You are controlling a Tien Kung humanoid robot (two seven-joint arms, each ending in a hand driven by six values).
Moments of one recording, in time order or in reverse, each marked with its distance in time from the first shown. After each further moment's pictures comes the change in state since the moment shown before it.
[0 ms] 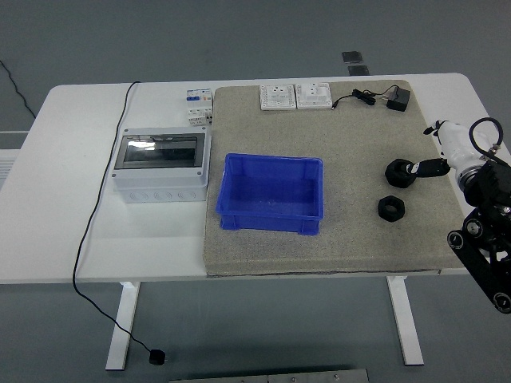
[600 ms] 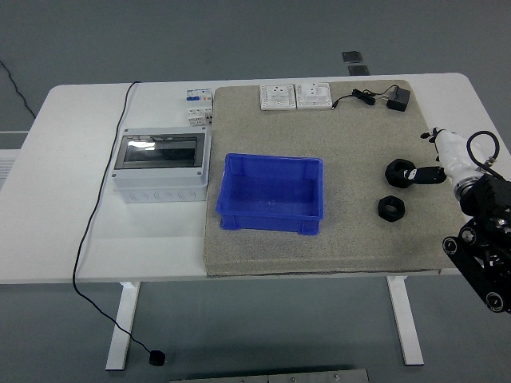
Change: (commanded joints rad) left arm -0.001 0.000 -0.003 0.000 0.004 0.001 -0.001; right arm 0.076 -0.022 -0.070 -0.118 -0.069 0.010 0.002
